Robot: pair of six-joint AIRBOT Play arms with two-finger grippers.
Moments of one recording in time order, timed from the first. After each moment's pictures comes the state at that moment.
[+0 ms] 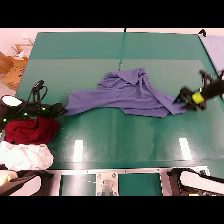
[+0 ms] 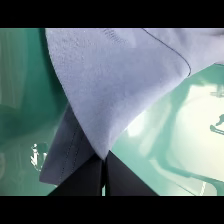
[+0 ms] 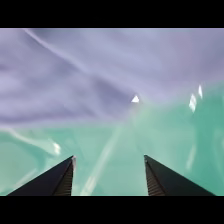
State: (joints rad) left arm 0.16 -1.15 0.69 0.77 -0.97 -1.06; right arm -0.33 -1.29 1.07 -1.26 1.40 1.69
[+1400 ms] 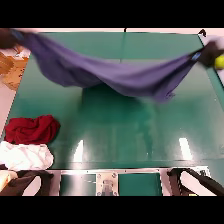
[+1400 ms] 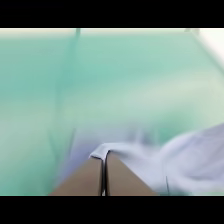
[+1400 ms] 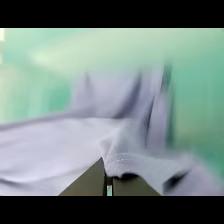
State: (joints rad) left arm 0.16 -0.84 1.41 0.71 -0.94 -1.05; right arm -0.31 -1.05 1.47 -0.81 1.25 1.51
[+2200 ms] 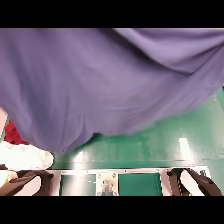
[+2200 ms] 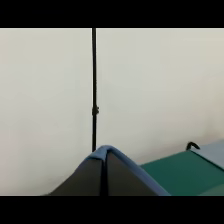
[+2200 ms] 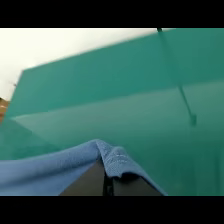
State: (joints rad) left arm 0.15 -1.10 1.91 0.65 -0.87 -1.04; right arm -0.38 -0.84 1.44 -0.88 1.24 1.56
